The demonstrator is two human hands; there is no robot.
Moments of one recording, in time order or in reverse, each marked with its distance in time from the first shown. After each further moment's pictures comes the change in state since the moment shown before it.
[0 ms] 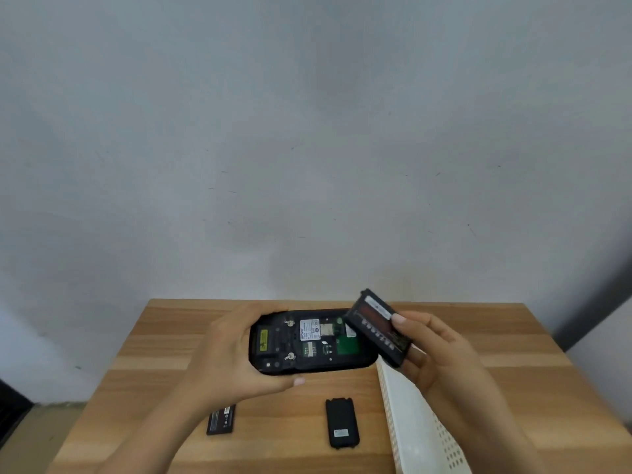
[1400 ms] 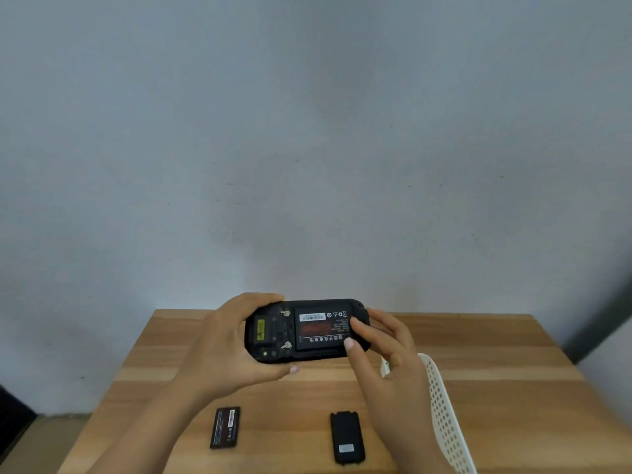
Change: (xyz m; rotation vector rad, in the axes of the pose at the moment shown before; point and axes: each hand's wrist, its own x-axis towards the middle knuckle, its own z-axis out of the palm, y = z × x) left_hand 0.017 -0.005 -0.015 0.042 0.035 -0.037; right_hand 0.014 0.055 0.040 -0.649 0.207 -0.611
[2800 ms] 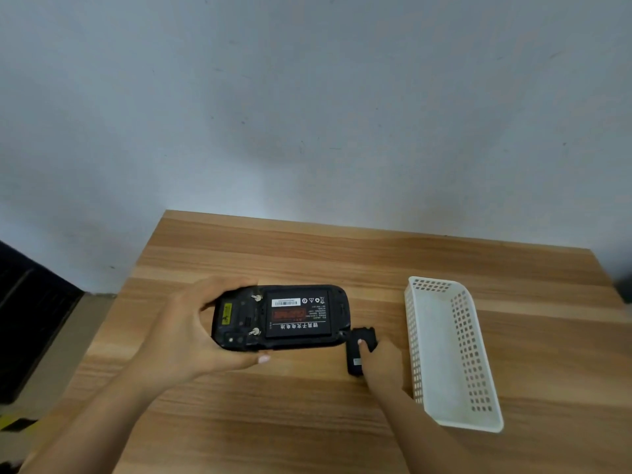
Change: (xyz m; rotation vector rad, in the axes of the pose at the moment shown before) left_hand -0.069 -0.059 0.012 -0.109 -0.150 -0.303; right_hand -0.034 0.260 0.070 -0.702 -0.343 0.796
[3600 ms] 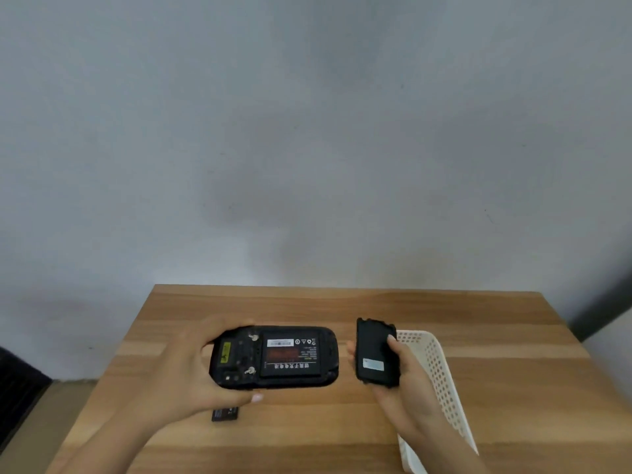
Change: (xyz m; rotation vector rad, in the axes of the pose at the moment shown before) left_hand 0.015 0.042 -0.017 0.084 -0.003 0.119; right_hand -0.098 -0.058 -0.160 1.607 -0.468 -0.013
